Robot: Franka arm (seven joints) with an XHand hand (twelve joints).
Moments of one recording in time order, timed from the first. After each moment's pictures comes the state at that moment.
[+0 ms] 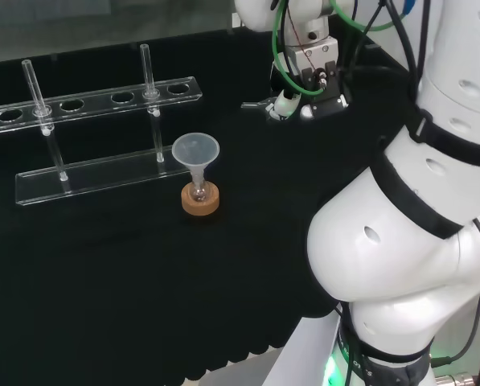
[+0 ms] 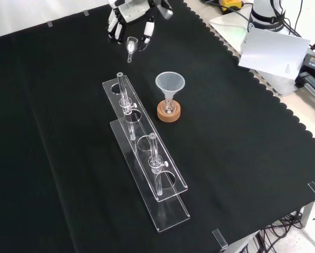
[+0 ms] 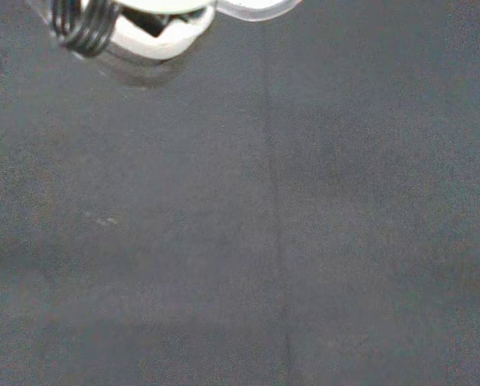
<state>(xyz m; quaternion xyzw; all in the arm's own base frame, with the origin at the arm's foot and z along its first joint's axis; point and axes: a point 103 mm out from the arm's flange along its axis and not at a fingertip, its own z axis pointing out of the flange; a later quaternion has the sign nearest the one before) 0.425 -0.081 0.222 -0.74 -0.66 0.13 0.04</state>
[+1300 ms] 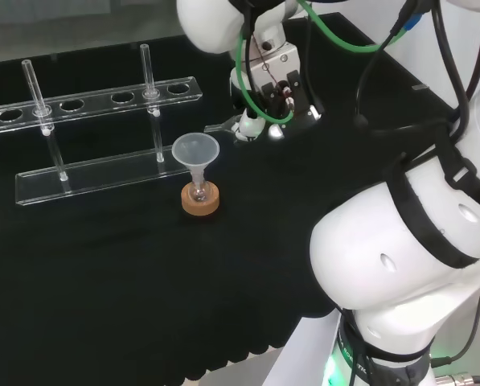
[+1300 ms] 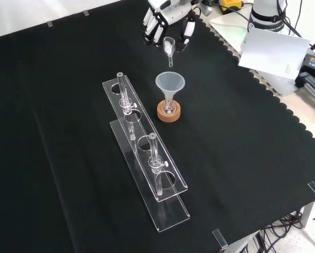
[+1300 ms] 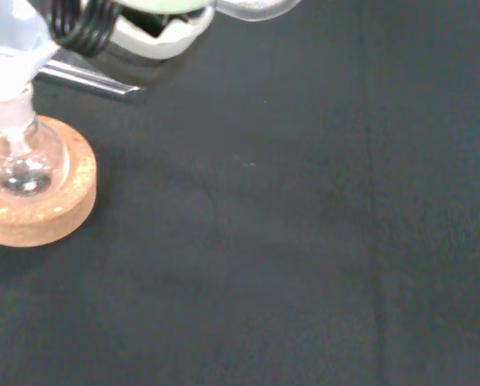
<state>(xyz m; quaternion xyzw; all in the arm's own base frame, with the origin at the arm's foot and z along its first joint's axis) 0.352 0.021 0.260 -0.69 -0.70 0.18 0.00</state>
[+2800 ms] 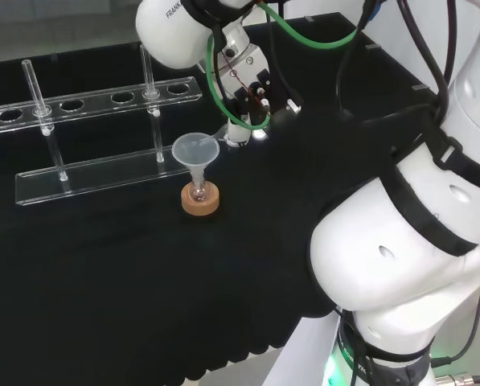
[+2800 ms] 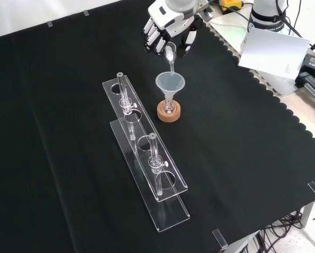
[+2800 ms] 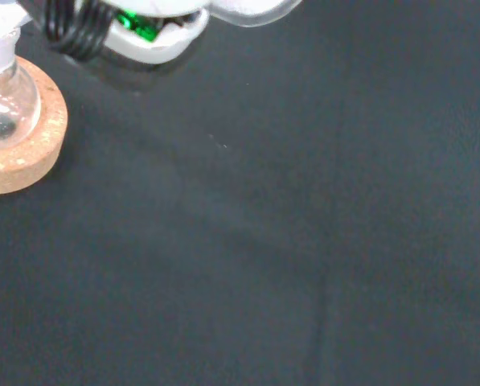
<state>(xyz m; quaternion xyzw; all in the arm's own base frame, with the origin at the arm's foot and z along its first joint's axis) 0.364 0.042 0.260 -0.66 -0.70 0.28 -0.06</state>
